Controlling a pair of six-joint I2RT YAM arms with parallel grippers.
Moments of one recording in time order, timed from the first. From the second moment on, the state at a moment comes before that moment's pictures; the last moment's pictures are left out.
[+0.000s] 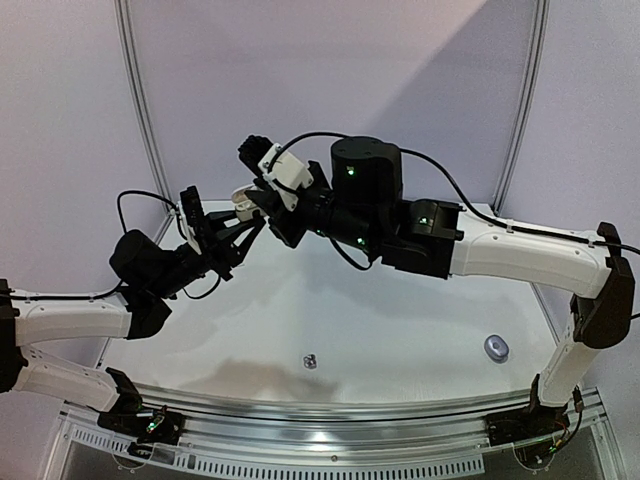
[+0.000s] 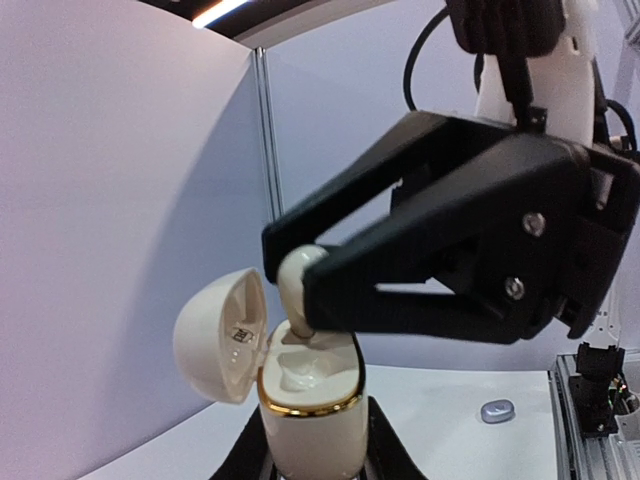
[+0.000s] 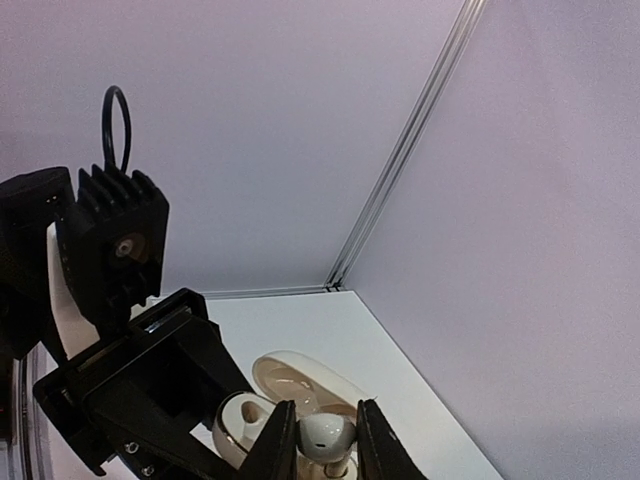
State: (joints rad) left arm -0.69 1.17 0.49 1.08 0.35 -0.04; right arm 1.21 1.77 1.69 0.04 0.22 -0.34
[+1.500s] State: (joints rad) left arm -0.69 1.17 0.50 1.11 0.36 -0.05; right arm 1.21 1.76 1.69 0.01 0.19 -0.25
